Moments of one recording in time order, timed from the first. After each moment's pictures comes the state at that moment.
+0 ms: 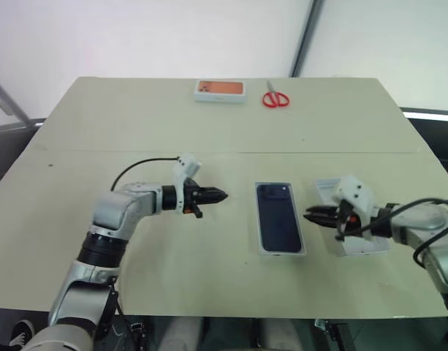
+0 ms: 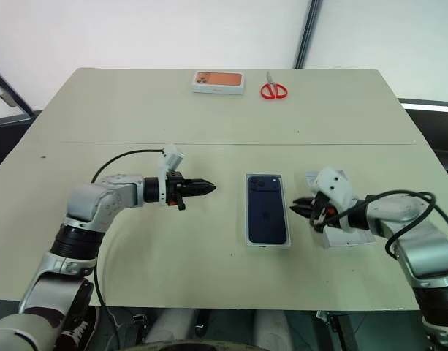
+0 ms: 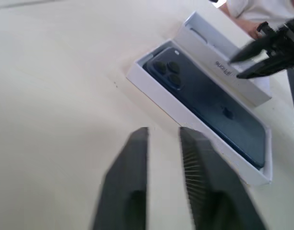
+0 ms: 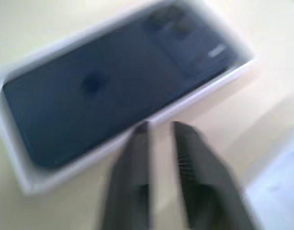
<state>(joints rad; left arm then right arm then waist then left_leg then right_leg) -0.56 0.48 -0.08 0.01 -0.53 0.89 -0.93 -0.16 -0.91 -0.14 -0.33 0.37 0.72 0.97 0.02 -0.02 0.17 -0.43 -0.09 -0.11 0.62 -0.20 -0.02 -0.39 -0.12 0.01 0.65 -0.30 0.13</state>
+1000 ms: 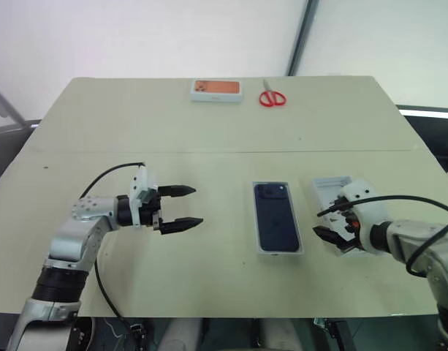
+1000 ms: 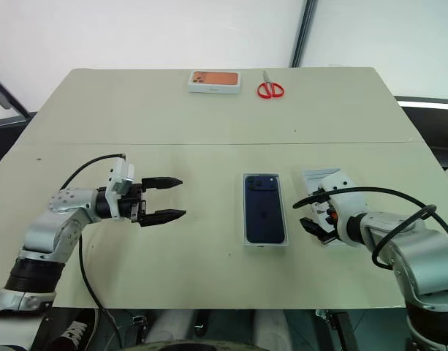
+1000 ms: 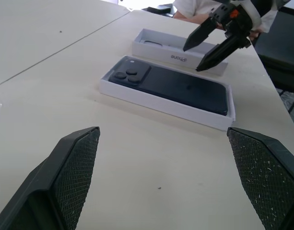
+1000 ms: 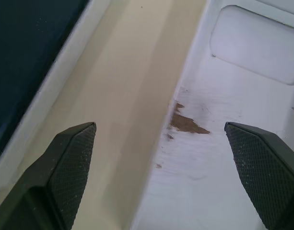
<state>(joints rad) -0.30 0.60 0.00 -0.04 -0.50 0.34 -1.24 -0.18 -0.73 -0.22 -0.71 0.42 1.57 0.46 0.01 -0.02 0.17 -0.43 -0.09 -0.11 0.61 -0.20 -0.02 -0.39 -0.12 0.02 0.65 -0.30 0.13</state>
